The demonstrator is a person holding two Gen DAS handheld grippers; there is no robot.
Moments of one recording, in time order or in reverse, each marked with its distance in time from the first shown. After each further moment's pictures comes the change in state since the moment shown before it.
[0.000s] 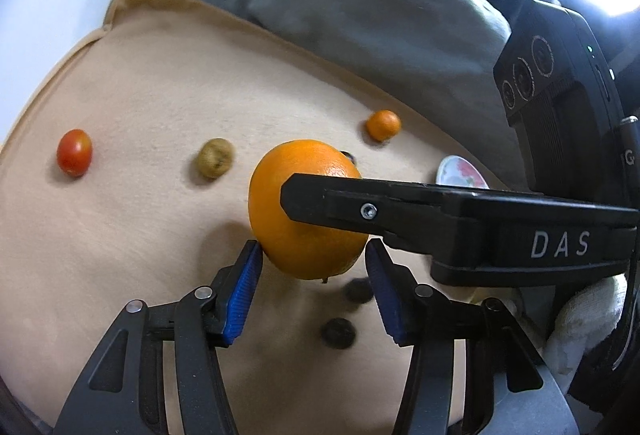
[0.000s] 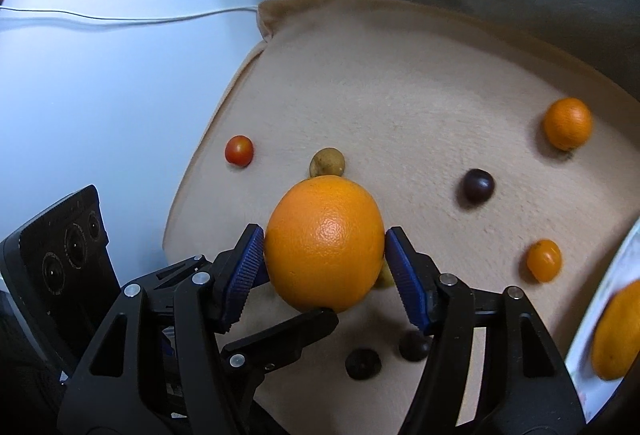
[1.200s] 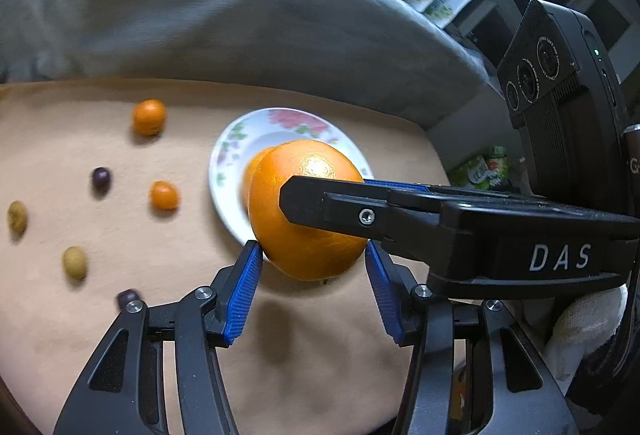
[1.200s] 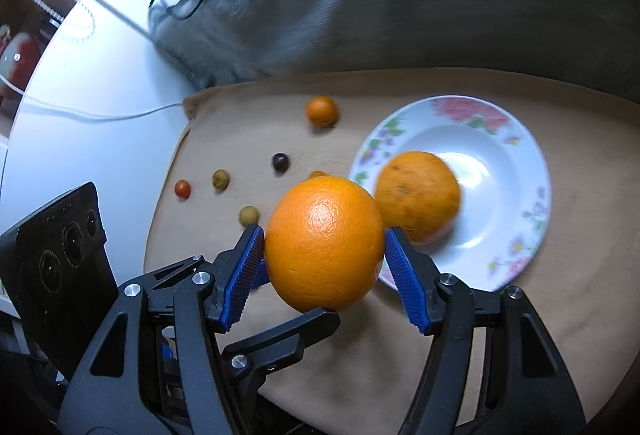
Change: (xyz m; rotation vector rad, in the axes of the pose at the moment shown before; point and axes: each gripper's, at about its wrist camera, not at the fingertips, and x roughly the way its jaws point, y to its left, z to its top) left arm 0.048 -0.181 -0.018 0.329 0.095 -0.177; right arm -0.160 -0.103 -0.106 0.242 -0.261 -0.154
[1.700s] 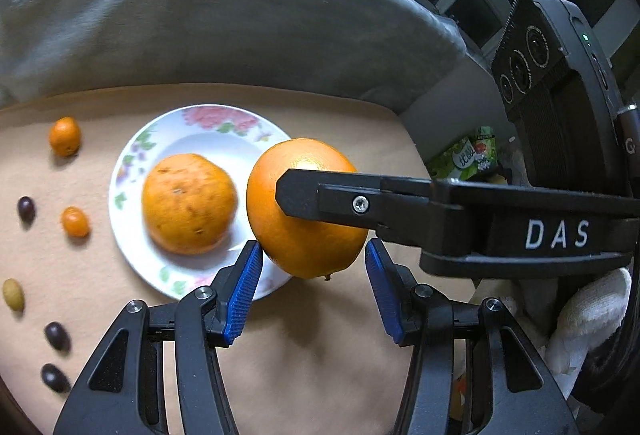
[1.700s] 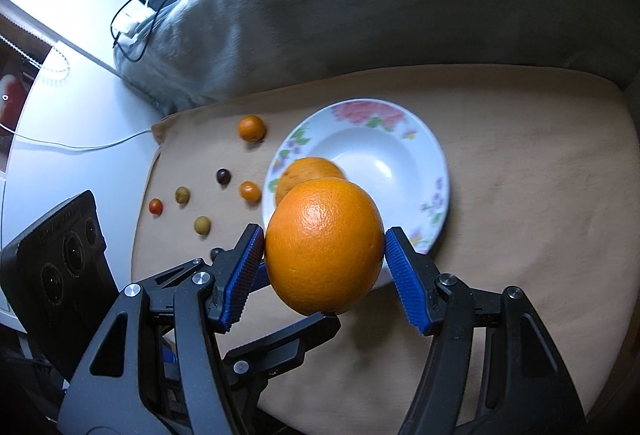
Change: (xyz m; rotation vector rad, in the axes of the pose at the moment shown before) left arm 0.050 -0.052 0.009 0.073 0.033 -0.034; right arm -0.028 -0.080 0.000 0.079 -0.026 -0.026
